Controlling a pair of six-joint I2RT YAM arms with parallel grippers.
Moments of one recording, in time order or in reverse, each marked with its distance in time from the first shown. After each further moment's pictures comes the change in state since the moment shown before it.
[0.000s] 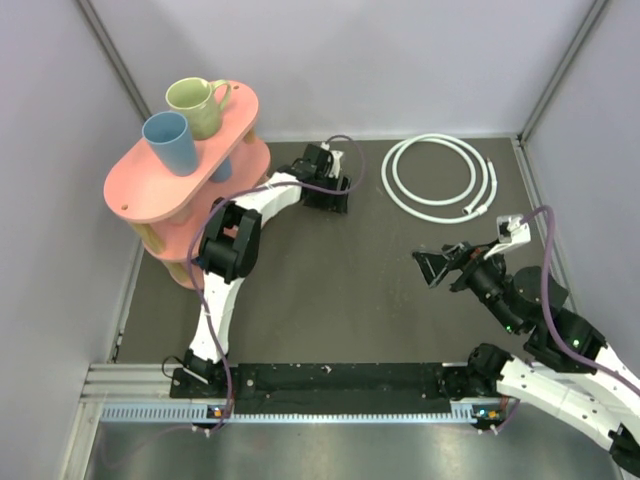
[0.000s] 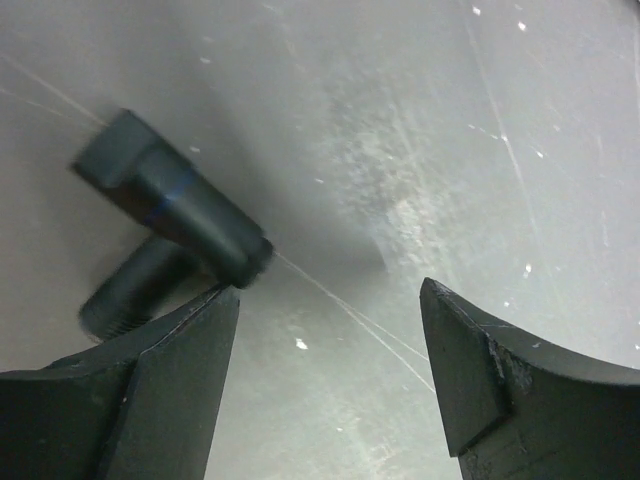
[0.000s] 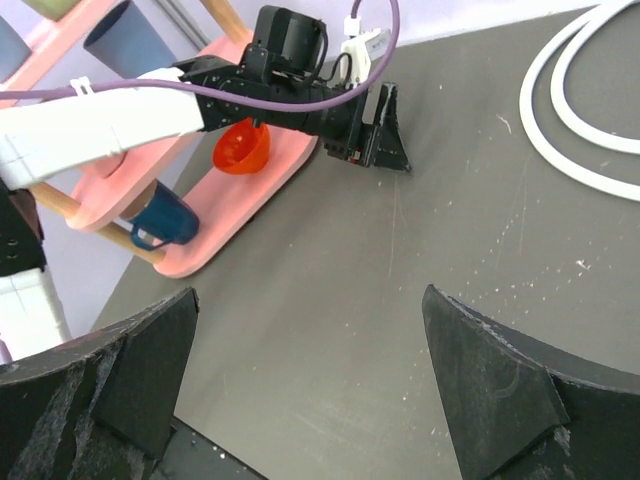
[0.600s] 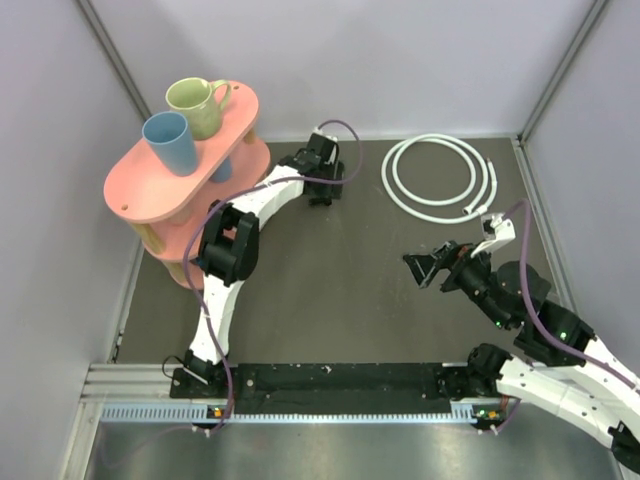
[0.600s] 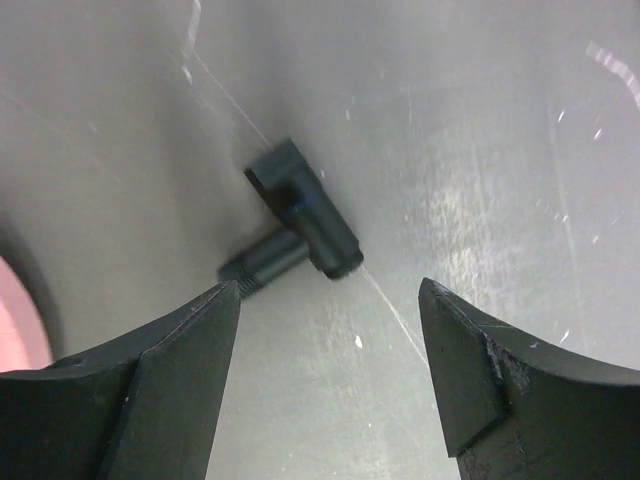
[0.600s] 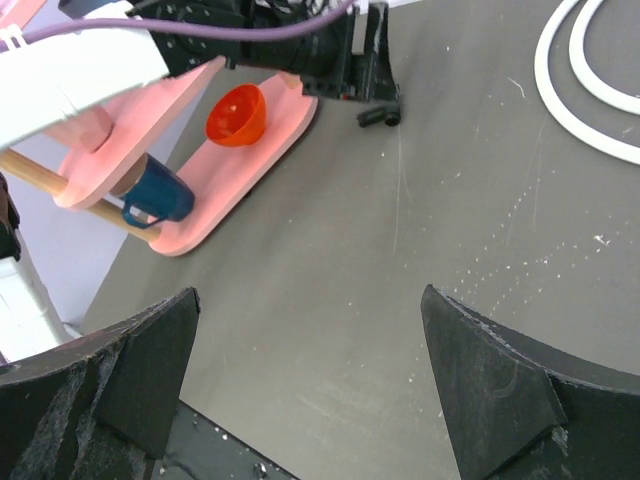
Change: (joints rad) left arm -0.047 -0.041 0.039 -0.073 -0.306 -0.080; right arm 0.000 0.070 -0.015 -0.006 -0.030 0.038
